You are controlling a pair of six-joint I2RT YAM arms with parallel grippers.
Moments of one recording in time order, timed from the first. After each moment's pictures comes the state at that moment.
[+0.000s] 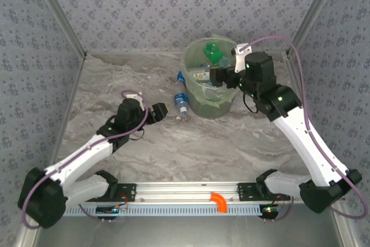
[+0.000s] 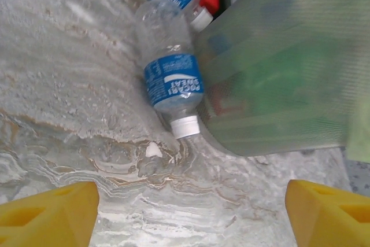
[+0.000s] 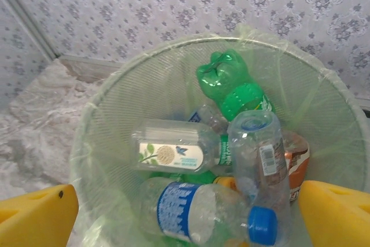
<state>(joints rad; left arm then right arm) -0.59 1.08 0.61 -0.07 0.04 -0.82 0.51 1.16 1.42 -0.64 0.10 0.17</state>
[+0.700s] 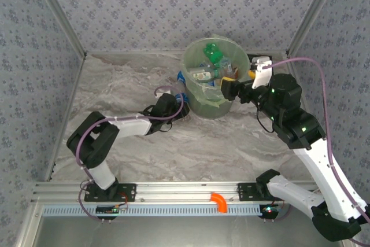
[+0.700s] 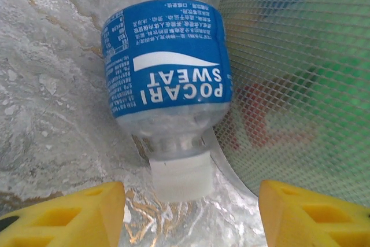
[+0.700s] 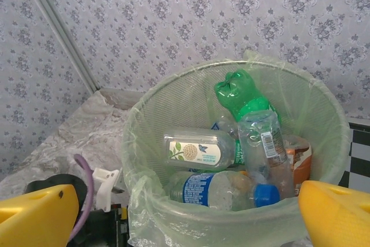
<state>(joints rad) -0.73 1.71 0.85 0.19 -0.07 -0.94 0.52 0.90 1.27 -0.59 0.05 0.20</state>
